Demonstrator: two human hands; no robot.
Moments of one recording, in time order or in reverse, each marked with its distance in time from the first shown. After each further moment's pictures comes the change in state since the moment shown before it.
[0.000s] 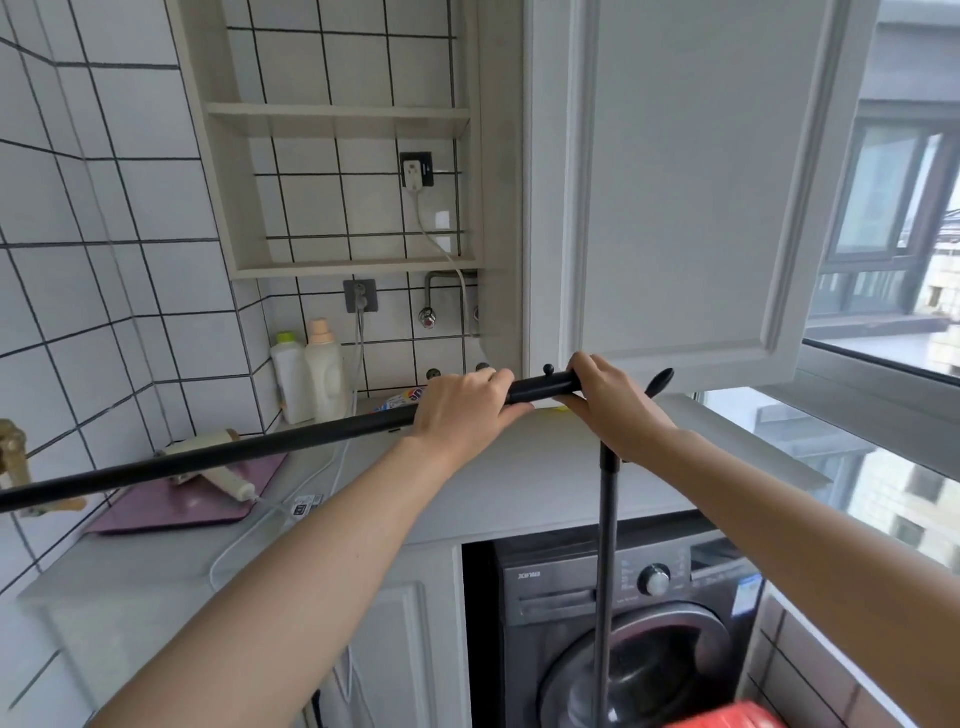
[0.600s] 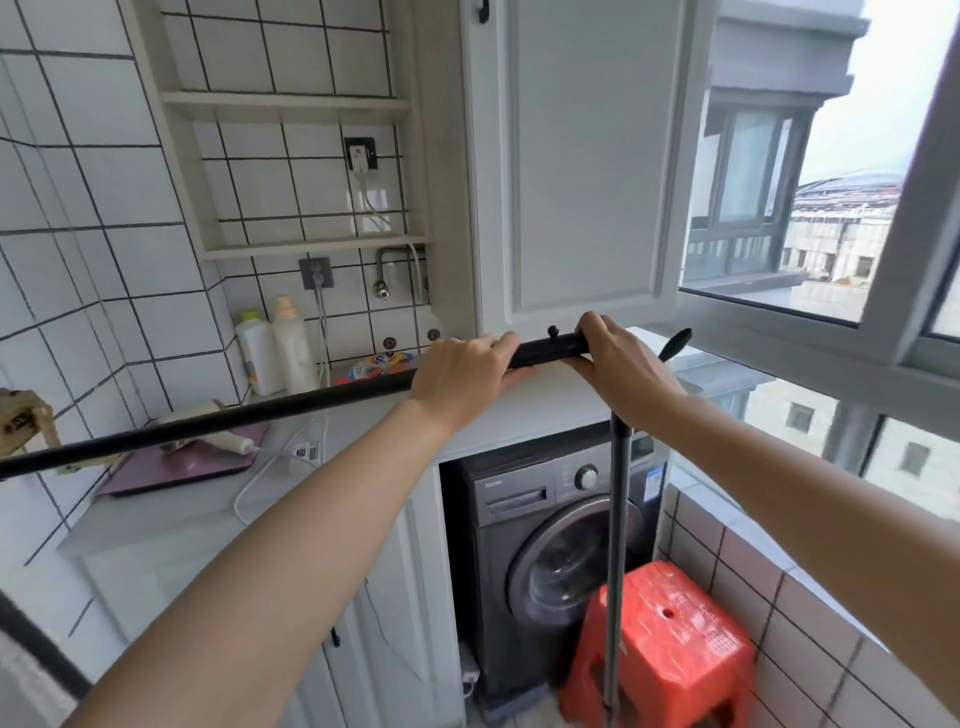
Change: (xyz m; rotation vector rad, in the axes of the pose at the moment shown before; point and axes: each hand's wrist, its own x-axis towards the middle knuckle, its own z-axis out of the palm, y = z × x) left_hand -0.075 0.055 -0.151 -0.059 0.183 0.226; right_hand -0.143 -0.111 -0.104 -0.187 0.110 0.112
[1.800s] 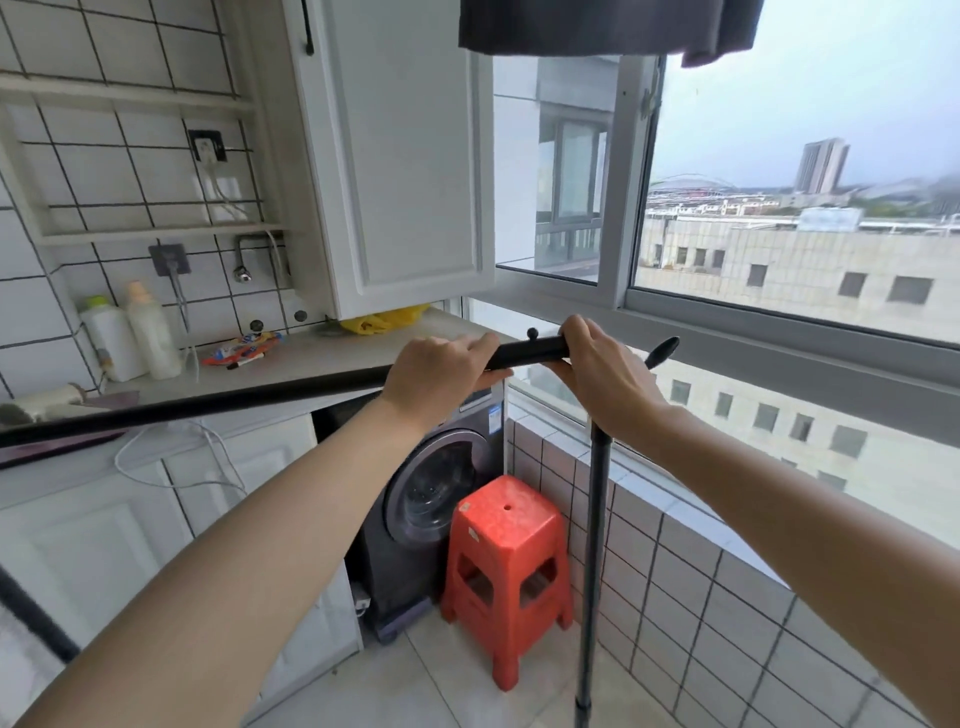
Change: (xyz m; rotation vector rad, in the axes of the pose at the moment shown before) left_hand -0.020 0.216 -0.212 -0.182 0.129 0.186; right_hand -0.269 -0.053 -0.238 -0.248 0.042 0.203
